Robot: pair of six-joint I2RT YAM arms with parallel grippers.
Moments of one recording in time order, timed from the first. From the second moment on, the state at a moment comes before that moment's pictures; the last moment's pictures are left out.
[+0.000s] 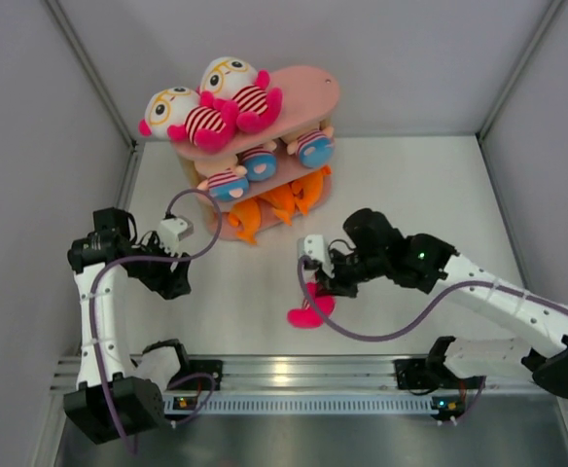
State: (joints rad) left arm 0.27 1.00 1.09 -1.37 0.56 0.84; right arm 1.04 1.18 1.14 -0.67 -0.50 -0.41
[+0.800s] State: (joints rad) left arm 0.27 1.14 1.03 -1.36 0.52 0.85; right arm -0.04 1.74 1.95 0.09 -0.74 -0.33
